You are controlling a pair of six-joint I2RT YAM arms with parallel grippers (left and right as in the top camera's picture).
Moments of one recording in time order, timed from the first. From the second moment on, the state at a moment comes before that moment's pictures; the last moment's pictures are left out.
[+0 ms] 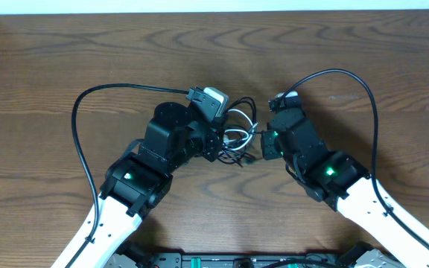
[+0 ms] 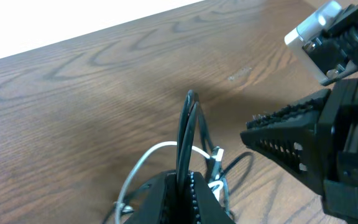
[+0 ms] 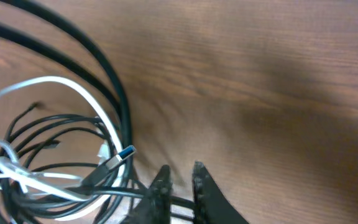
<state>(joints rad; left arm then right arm) -0.55 1.08 0.95 -0.39 0.16 -0.07 0.67 1.24 0.91 -0.44 0.24 0.41</state>
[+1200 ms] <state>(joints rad) -0.66 0.96 0.95 -0.52 0.22 -0.07 0.58 1.54 0.87 -0.14 0.30 0.41</state>
